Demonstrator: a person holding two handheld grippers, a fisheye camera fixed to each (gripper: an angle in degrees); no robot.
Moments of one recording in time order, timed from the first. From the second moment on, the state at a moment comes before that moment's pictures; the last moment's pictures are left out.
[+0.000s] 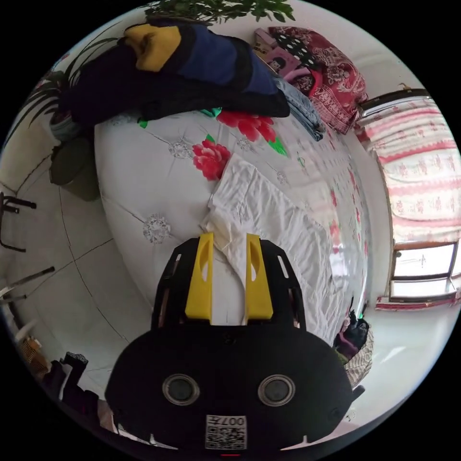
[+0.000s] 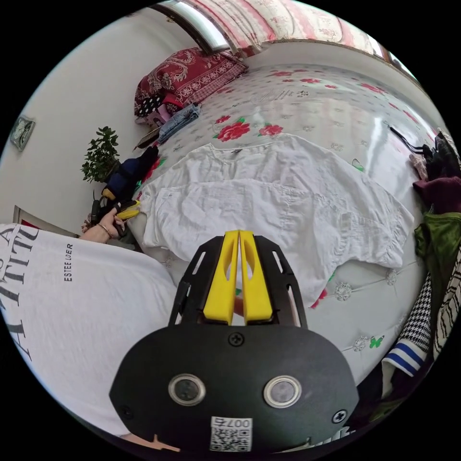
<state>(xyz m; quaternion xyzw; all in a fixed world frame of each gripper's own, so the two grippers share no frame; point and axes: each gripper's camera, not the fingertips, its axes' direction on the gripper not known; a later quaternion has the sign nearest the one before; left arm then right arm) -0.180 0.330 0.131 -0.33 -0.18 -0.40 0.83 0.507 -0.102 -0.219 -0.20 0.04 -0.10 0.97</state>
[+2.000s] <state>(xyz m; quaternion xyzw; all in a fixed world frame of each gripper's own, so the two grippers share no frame) 0.020 0.315 0.244 -0.47 0.10 0.12 0.87 0.588 -0.113 -0.345 -0.11 0.08 0.02 0.99</state>
